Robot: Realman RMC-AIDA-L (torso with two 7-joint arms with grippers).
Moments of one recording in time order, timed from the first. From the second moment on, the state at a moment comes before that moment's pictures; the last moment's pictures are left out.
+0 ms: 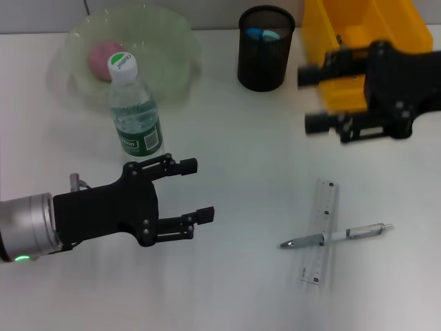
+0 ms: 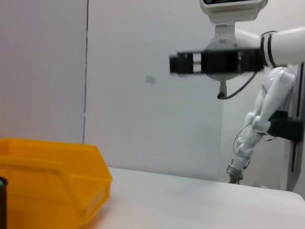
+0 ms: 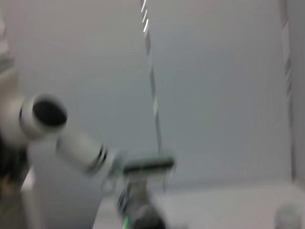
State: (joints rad) left arm -0.55 -2.06 0.17 0.27 2.39 1.74 -0.76; right arm 0.69 1.97 -0.73 -0.79 -1.90 -1.96 1.44
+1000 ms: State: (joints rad) left arm -0.52 -2.06 0.18 0.35 2.38 1.76 -0.83; right arm 0.91 2.07 -1.28 -0.96 -2.42 -1.96 1.44
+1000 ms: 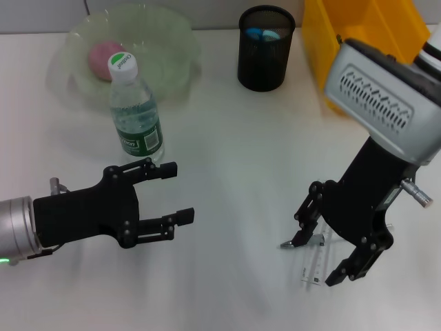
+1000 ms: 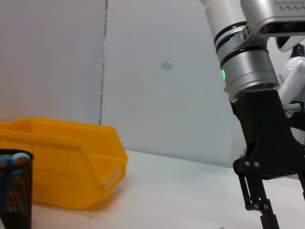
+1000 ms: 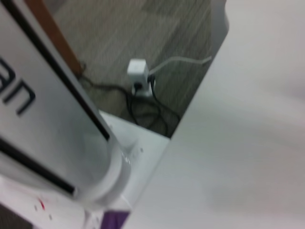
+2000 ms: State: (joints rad) left arm -0.47 -2.06 0.17 0.35 2.29 1.75 -0.85; right arm 0.93 2.09 -1.51 -0.98 -2.50 -1.86 1.14
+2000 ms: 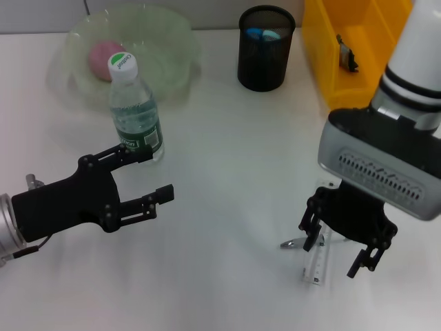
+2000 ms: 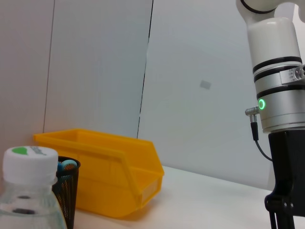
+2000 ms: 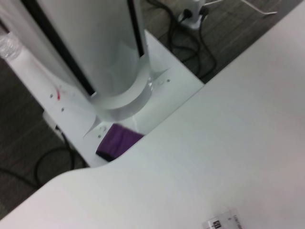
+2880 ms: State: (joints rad) left arm -0.47 -2.06 0.17 0.39 2.29 1.76 -0.89; right arm 0.88 2.09 -1.78 -1.03 -2.43 -1.68 1.14
